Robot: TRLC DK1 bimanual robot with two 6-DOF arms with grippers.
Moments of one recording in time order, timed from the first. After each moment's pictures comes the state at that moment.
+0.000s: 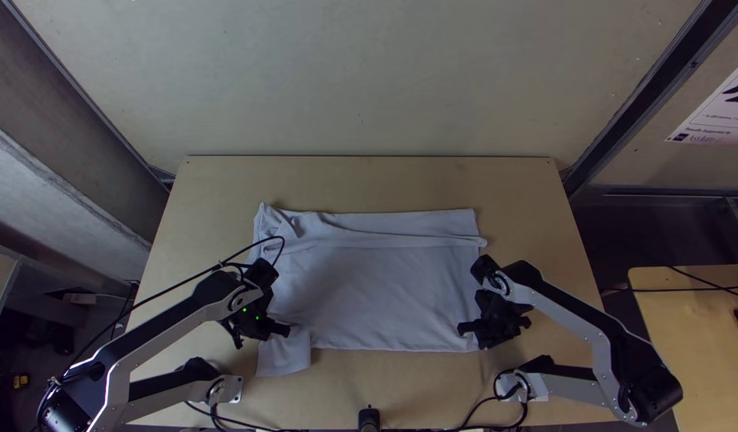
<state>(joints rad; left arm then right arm) -0.51 1.19 0.70 -1.05 0.11 -0.30 0.43 1.36 0.66 -1.16 -0.20 0.23</state>
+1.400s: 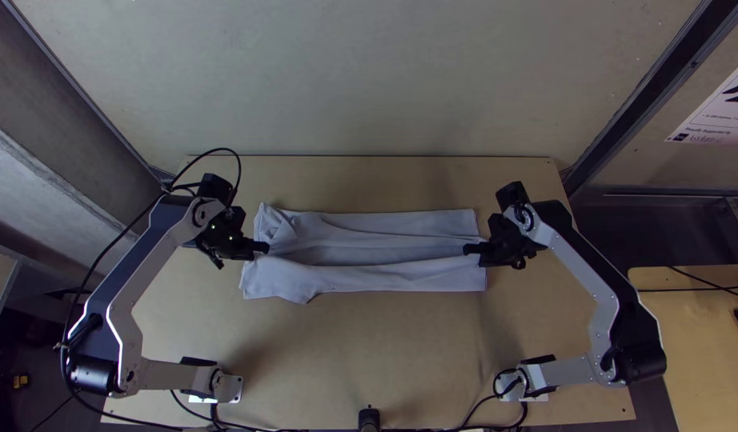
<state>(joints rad) -0.11 1.43 1.28 -1.15 0.11 -0.01 0.20 1.53 1.19 -1.11 -0.15 0.16</state>
